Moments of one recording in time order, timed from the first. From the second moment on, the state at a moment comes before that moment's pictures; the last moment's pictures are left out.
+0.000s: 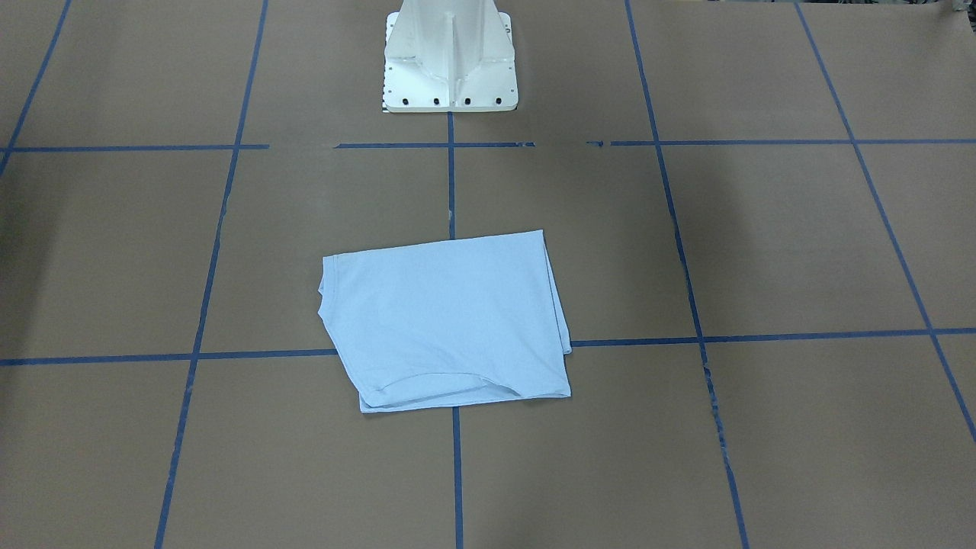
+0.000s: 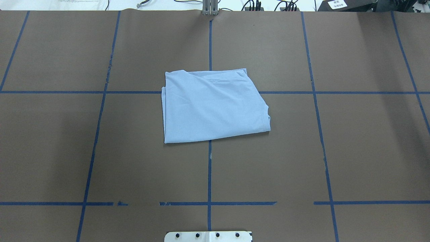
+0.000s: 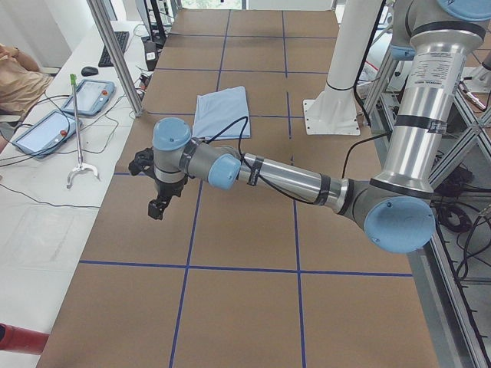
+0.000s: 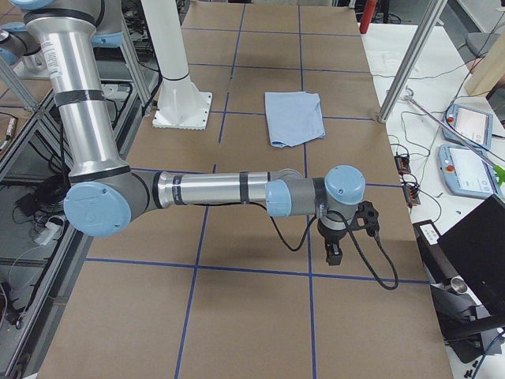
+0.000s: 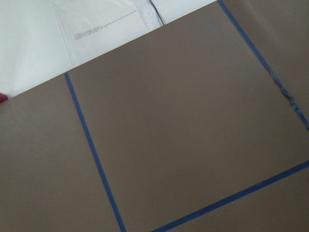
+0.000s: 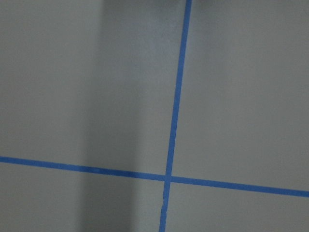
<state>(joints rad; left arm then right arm) -1.53 -1.75 -1.62 -1.69 -2.30 0.10 1.60 -1.37 1.47 -1.60 2.35 -0.06</state>
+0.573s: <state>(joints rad) -1.60 -1.65 -1.68 -1.56 -2.34 0.25 1.62 -1.47 1.62 -1.77 2.34 -0.10</state>
